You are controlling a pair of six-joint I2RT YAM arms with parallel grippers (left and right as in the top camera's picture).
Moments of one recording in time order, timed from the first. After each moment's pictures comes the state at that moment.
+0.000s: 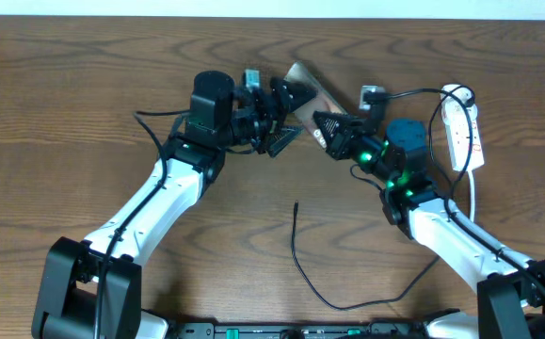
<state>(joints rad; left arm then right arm) -0.36 1.60 1.02 0.19 0.77 -1.45 0.32 1.49 0.68 0.57 -0.44 0.75</state>
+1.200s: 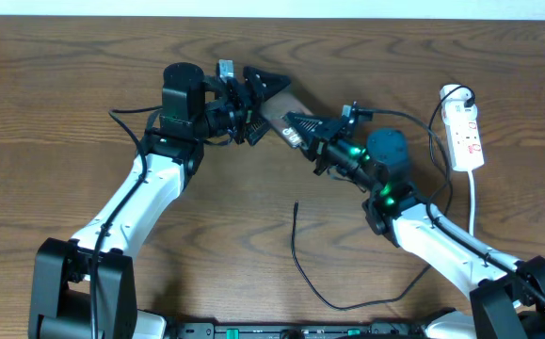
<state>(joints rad) -0.24 1.60 1.02 0.20 0.81 -1.43 0.46 1.49 0.68 0.74 -0.45 1.83</state>
